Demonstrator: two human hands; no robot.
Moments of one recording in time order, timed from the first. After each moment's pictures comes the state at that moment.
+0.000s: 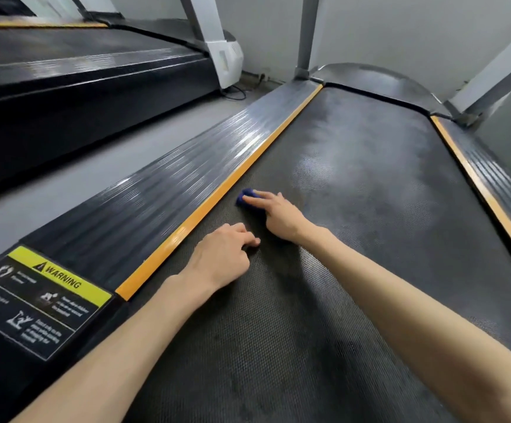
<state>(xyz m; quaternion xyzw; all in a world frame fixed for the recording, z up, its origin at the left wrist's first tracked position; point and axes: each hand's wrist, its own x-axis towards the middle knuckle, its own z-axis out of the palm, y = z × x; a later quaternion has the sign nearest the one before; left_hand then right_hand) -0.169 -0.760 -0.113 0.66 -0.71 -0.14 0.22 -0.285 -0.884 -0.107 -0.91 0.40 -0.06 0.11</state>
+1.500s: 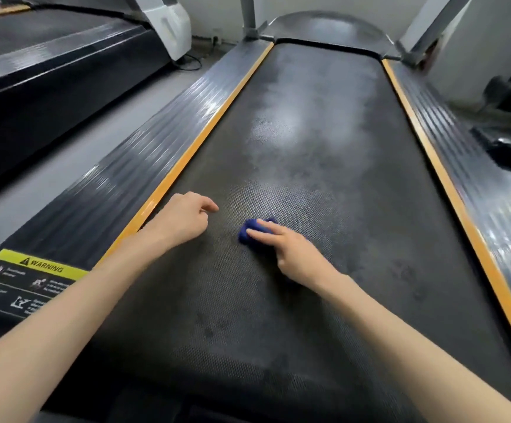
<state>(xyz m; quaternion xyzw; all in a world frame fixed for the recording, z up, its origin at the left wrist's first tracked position) -0.191 -0.733 -0.055 0.69 -0.68 -0.19 0.15 -0.411 -0.744 -0.116 -0.86 0.46 -0.14 0.16</state>
